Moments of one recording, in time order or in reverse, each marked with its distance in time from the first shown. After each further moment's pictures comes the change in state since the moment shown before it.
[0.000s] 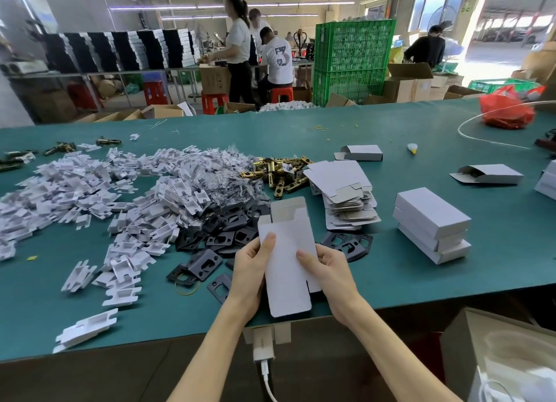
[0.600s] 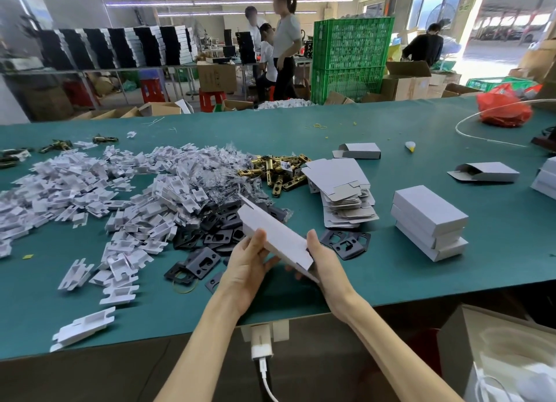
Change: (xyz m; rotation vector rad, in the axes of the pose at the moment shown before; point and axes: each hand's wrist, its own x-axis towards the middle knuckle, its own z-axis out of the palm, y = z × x) left_hand 0.001 0.018 -0.001 -0.140 -0.089 -0.072; right_hand 0.002 -0.006 0.006 -0.121 -0.019 0.070
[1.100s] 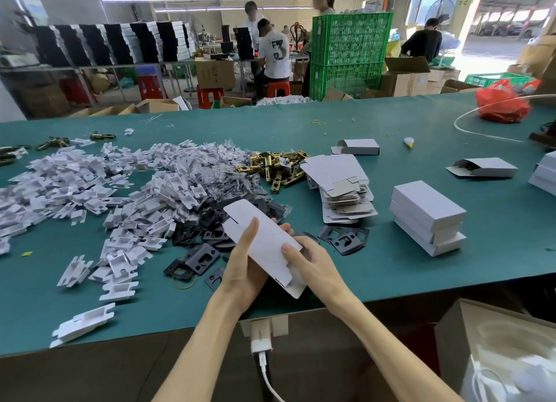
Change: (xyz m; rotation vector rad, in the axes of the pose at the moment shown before) left_hand -0.005 -0.003 0.000 -0.109 -0.053 -0.125; right_hand -0.003 0.000 0.007 -0.271 0.001 -0.052
